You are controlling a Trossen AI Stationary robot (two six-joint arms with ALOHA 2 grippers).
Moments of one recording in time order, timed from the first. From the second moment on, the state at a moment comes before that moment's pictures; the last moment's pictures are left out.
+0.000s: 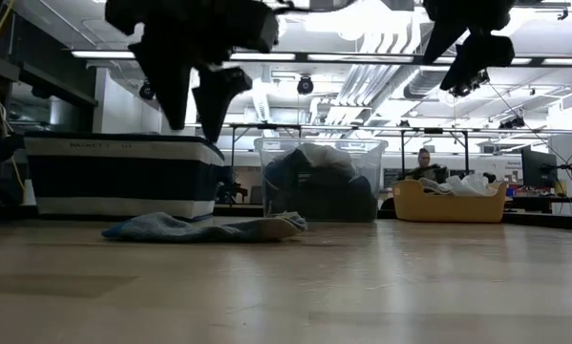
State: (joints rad) left arm -0.15 1.81 1.53 -1.13 -0.01 0.11; right arm 0.07 1.06 1.04 -0.94 0.27 0.82
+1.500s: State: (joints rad) left arm -0.22 2.08 1.46 -0.99 -0.05 0.02; right arm 0.37 1.06 1.04 -0.94 0.38 1.00
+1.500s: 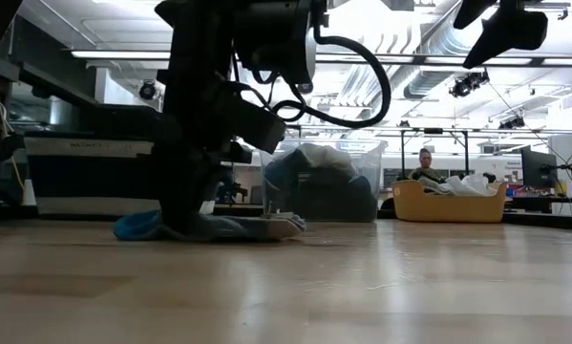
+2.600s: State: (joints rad) left arm -0.22 1.98 2.19 -1.18 -0.30 0.38; right arm 0.36 1.07 1.04 -0.47 0.37 0.15
